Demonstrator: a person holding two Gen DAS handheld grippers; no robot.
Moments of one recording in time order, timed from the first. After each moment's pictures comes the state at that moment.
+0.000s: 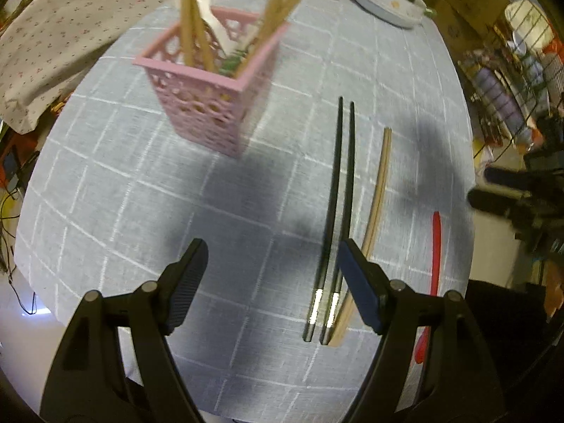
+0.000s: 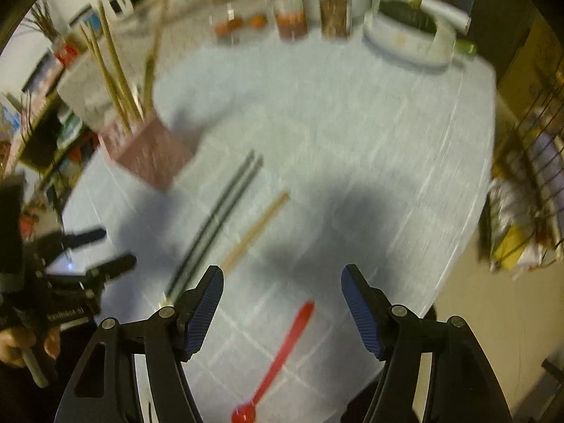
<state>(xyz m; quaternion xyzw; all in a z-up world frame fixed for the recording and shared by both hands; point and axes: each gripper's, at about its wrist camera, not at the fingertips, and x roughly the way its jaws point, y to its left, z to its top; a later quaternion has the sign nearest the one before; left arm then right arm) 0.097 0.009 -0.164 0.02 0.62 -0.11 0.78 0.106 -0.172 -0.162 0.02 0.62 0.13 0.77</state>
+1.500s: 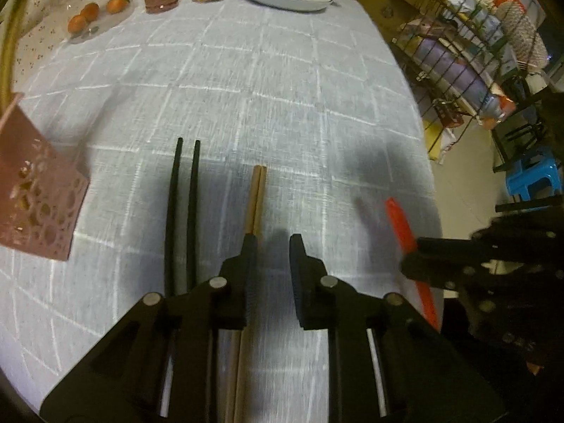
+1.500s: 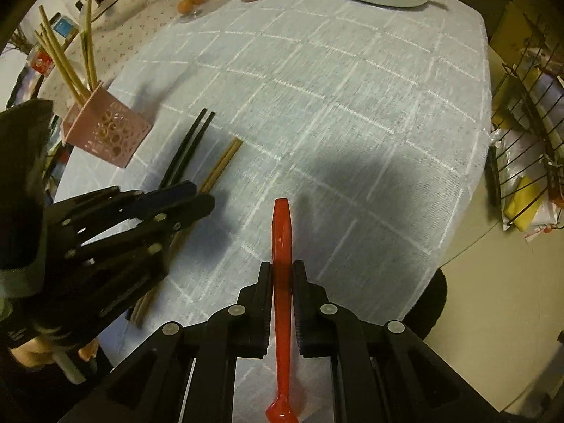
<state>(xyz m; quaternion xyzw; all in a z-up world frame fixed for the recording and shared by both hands) 0.137 -0.116 -0.207 0.04 0.57 -0.22 0.79 0.106 -0.244 -0.184 0.06 0.64 0.11 0.76</state>
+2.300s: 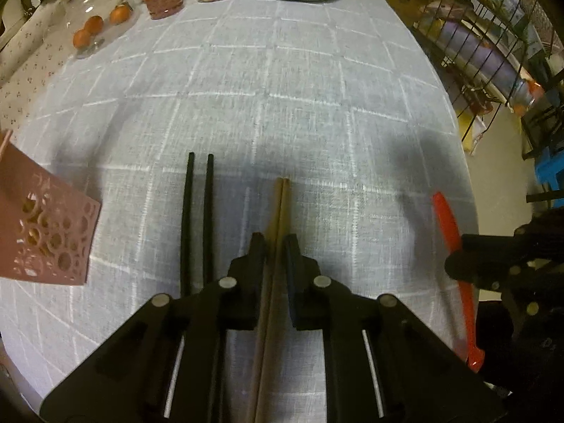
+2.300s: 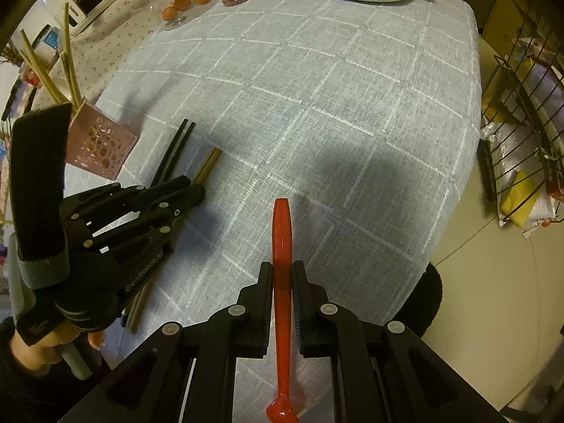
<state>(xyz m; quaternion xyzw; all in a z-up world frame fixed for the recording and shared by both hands) 0.147 -0.127 -0.214 0.10 0.57 -0.18 0.80 0.108 -0.239 -0.191 0.07 0.64 0.09 0.76</state>
